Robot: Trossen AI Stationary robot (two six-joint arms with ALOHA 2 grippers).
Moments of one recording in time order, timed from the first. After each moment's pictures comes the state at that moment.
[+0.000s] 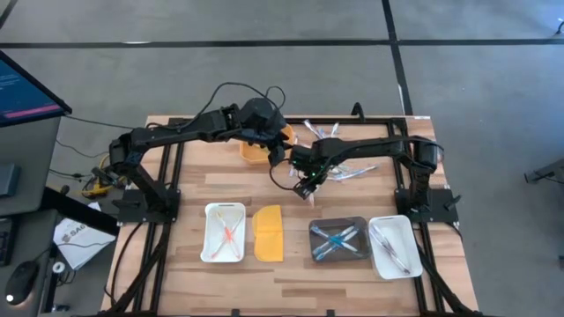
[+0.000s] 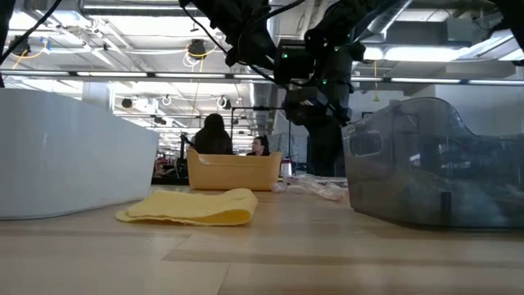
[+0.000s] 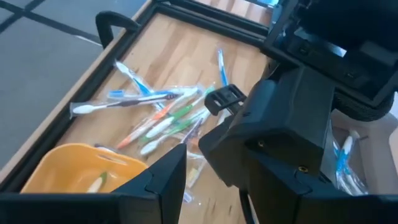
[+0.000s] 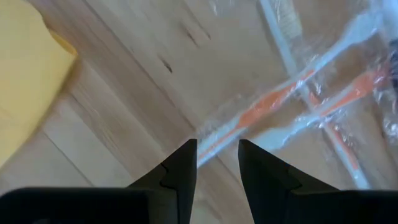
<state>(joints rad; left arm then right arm) 0.29 1.64 1.51 -0.52 0.08 -0.11 -0.20 1.91 1.36 -0.87 -0.14 0.49</state>
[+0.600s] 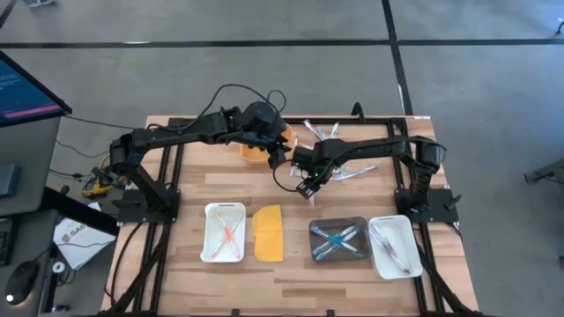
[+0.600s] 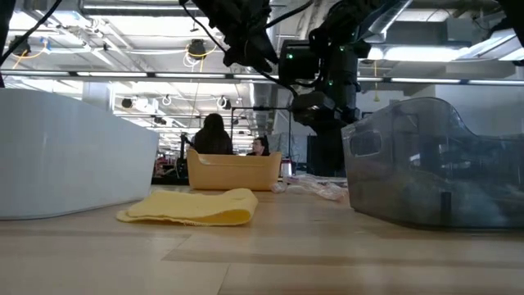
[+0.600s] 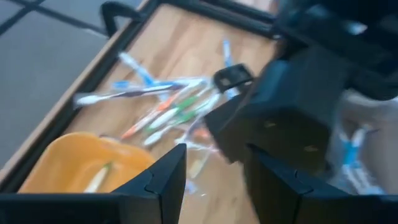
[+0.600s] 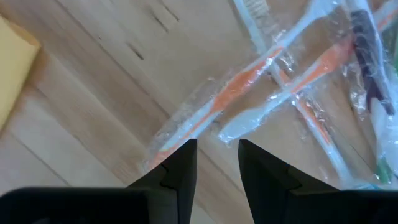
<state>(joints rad) 0.30 1.64 1.51 -0.57 0.01 -0.11 -0.20 1.89 1.33 -0.91 -0.08 0.53</state>
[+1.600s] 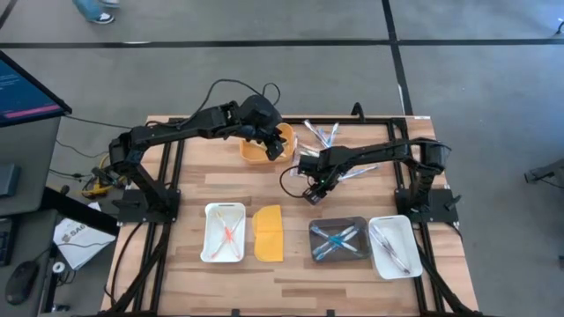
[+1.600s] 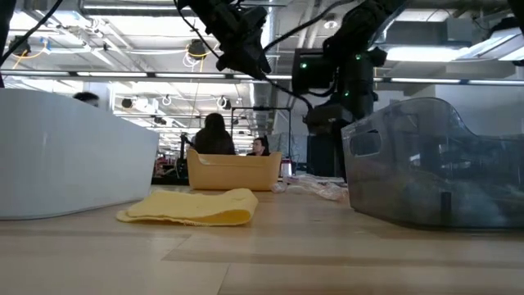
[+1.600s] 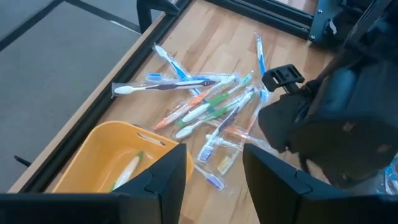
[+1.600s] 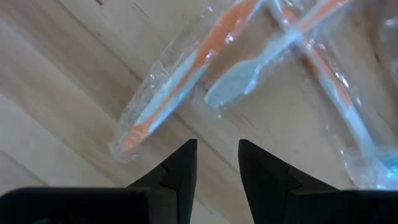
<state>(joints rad) 0.35 1.64 1.51 -0.60 -0.03 -0.11 -0.18 1.84 1.19 -0.83 -0.09 0.59</state>
